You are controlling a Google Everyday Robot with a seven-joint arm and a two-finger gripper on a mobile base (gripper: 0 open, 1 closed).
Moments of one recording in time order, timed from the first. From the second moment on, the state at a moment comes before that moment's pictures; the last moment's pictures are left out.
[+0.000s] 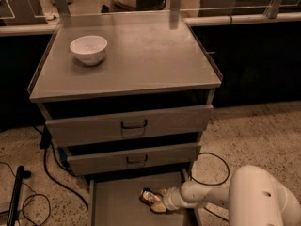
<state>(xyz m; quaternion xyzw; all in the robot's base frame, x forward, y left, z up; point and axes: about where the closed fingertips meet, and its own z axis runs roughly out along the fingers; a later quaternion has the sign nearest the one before) 0.518 -0.043 0.147 -0.50 0.80 0.23 0.26</state>
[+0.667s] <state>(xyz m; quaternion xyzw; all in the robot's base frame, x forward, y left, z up) 0.518 -0.043 0.146 -0.50 0.80 0.23 0.26</state>
